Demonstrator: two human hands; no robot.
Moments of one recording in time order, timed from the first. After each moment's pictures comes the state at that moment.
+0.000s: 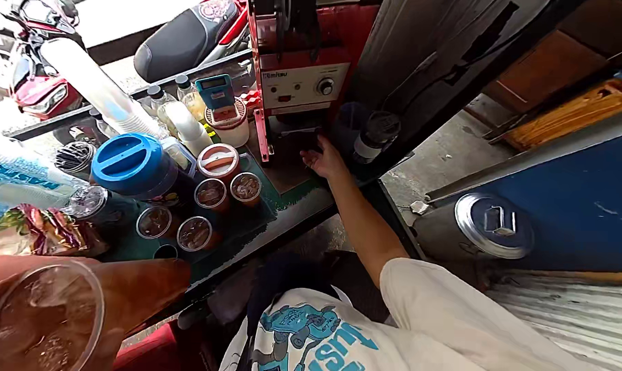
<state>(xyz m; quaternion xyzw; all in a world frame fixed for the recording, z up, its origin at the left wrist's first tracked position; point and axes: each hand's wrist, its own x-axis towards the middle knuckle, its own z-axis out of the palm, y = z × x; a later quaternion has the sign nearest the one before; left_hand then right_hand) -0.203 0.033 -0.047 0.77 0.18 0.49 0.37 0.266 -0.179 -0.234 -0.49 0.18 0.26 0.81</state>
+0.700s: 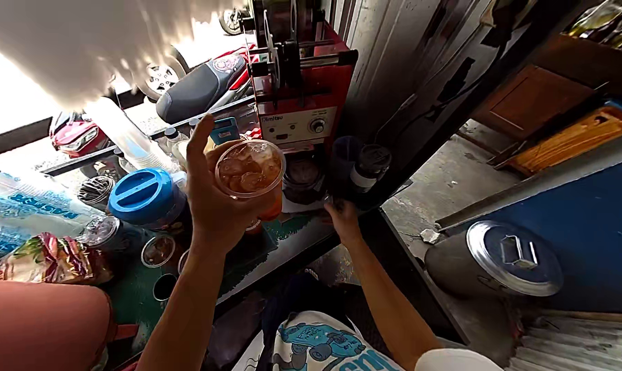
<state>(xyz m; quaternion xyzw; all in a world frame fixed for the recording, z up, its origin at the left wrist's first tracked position) 0.035 -0.036 -0.003 0.77 0.00 0.34 0.54 0.179 -0.252 -0.238 -0.70 0.06 0.15 0.69</state>
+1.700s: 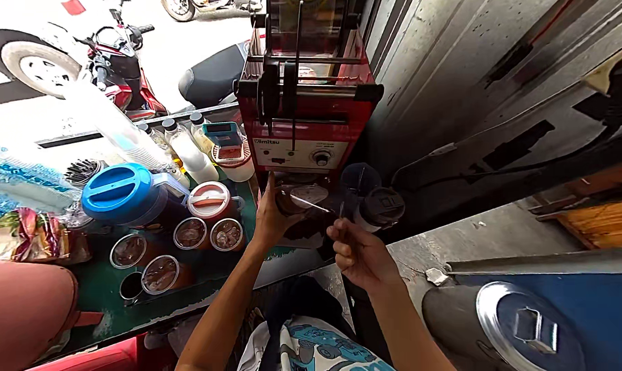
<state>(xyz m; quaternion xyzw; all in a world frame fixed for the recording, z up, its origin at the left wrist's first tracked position) 0.202 -0.068 -0.197 0.87 0.21 0.20 0.41 0.243 -0.297 -0.118 -0.23 0.04 0.51 0.83</state>
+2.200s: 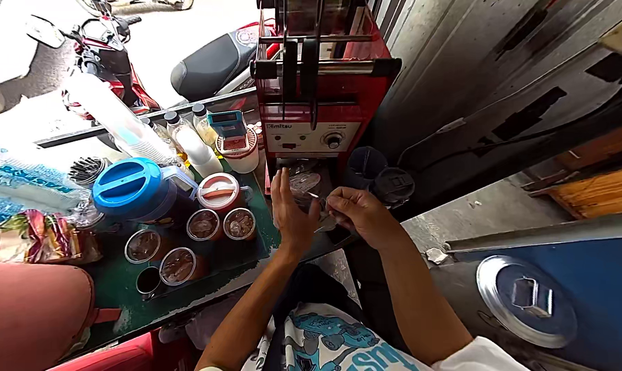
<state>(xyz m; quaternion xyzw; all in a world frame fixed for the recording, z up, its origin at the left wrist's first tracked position) 0.172 -0.117 -0.171 0.80 0.18 0.39 0.41 0.242 -0.259 -0.092 -0.65 -0.27 0.31 0.64</state>
